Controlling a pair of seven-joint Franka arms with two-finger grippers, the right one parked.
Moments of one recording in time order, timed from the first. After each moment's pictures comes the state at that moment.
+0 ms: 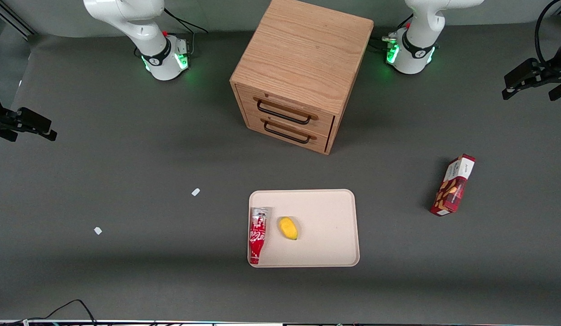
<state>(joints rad) -0.02 -0.12 0.00 -1.59 0.00 1.45 0.04</state>
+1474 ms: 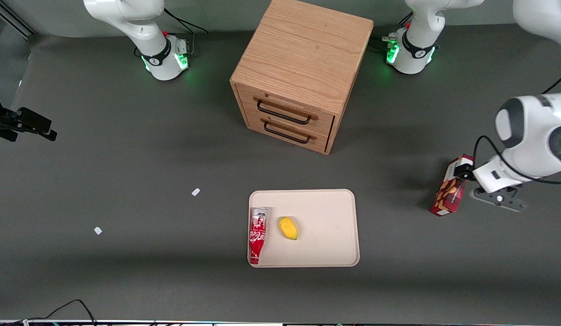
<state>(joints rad) -0.03 0.30 0.08 -1.98 0.06 2.25 0.38</state>
